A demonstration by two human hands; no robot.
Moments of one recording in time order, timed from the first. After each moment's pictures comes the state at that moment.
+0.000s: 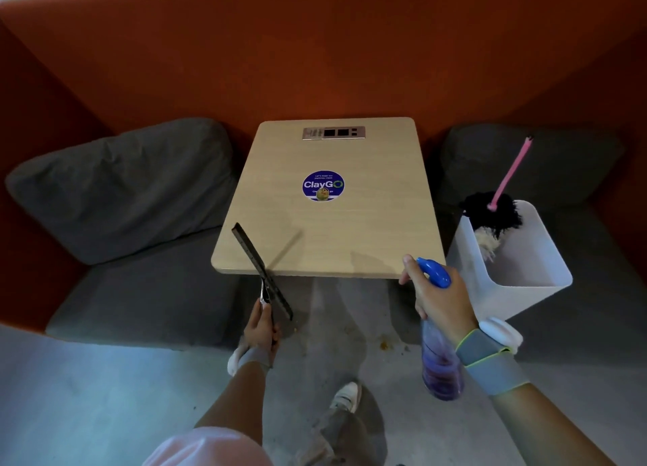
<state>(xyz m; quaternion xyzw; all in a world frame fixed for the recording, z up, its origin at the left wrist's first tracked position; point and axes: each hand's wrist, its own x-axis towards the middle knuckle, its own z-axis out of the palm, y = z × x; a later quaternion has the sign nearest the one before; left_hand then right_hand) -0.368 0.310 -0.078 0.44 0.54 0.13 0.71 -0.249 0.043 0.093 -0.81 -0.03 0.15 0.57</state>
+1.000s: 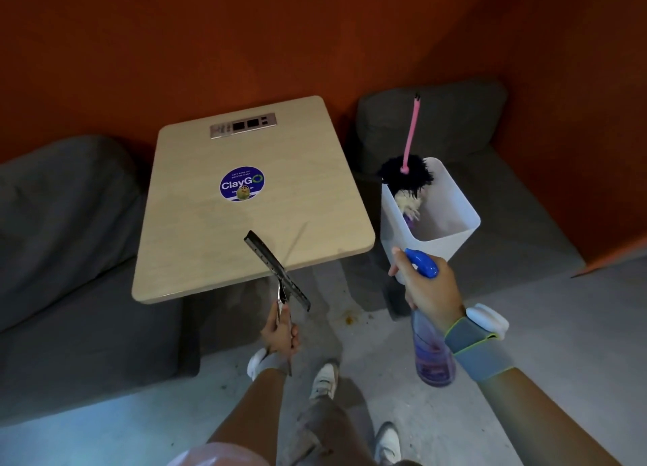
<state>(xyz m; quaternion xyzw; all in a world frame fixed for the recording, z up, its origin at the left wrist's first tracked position) -0.324 0.205 -0.107 0.56 0.46 -0.02 0.69 -0.259 -0.034 0.083 -0.78 0.12 0.11 0.61</state>
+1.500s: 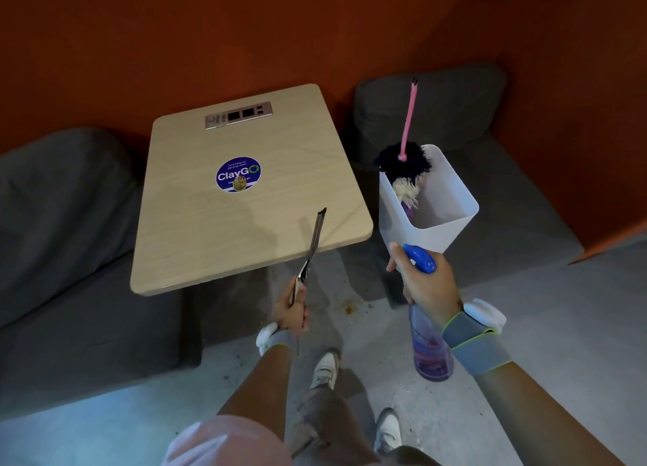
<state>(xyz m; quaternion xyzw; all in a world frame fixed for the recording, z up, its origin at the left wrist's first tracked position) -0.301 0.186 -0.090 0.64 0.38 -0.07 0.66 -0.269 -0.038 0.078 -0.77 0.12 0.11 0.62</state>
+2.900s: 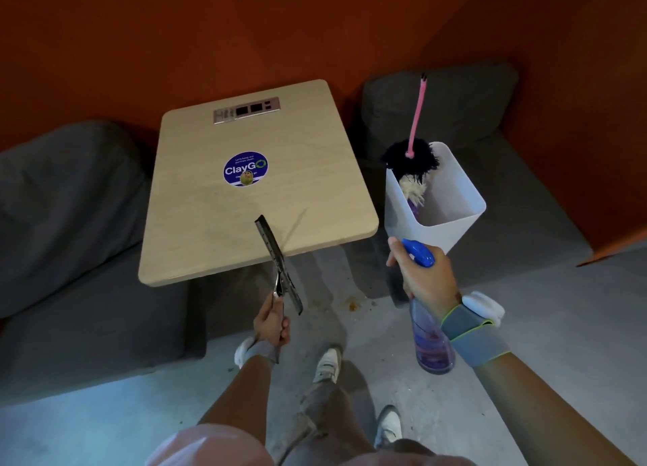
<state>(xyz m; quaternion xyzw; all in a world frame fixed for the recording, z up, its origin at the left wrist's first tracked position) -0.338 0.226 -0.106 0.55 0.48 -0.04 0.69 -0.264 -0.031 0.074 -0.79 0.11 0.12 0.59</state>
